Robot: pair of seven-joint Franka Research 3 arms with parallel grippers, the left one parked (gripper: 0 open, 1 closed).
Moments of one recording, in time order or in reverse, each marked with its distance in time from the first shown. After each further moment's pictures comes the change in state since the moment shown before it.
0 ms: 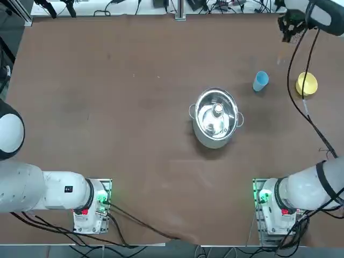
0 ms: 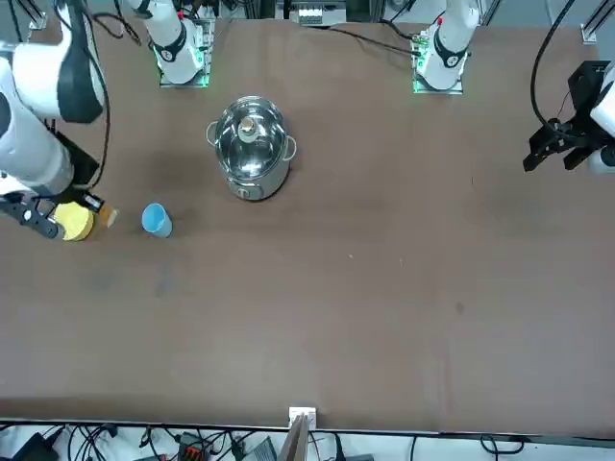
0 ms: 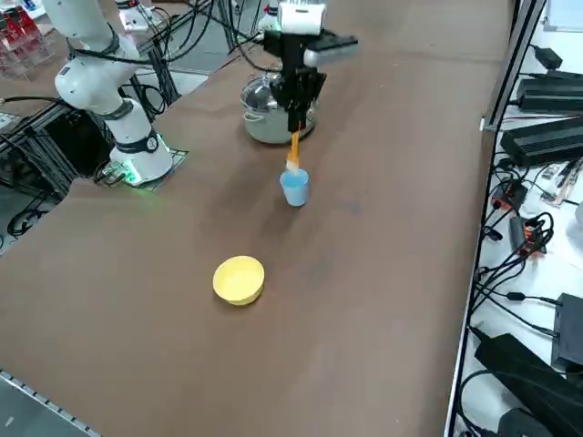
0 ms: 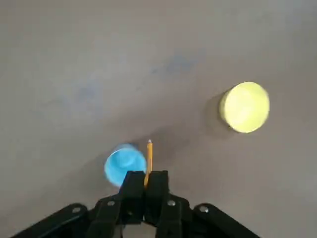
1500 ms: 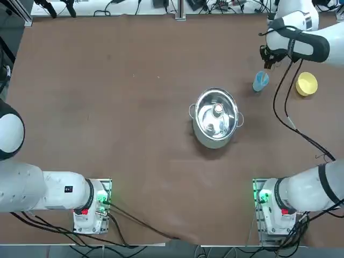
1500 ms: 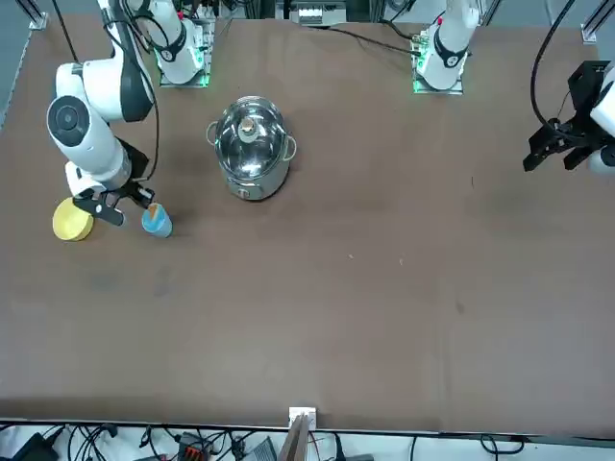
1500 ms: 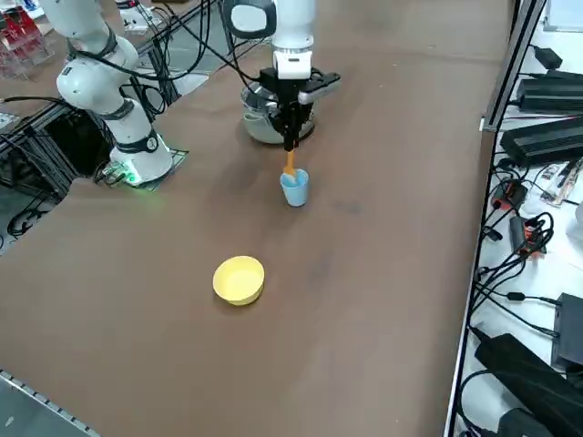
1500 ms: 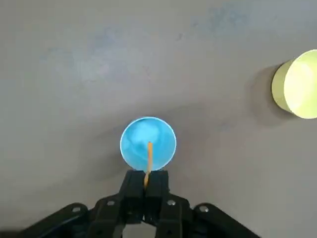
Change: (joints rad) arm 0.045 -0.034 0.000 -0.331 0.015 0.278 0.009
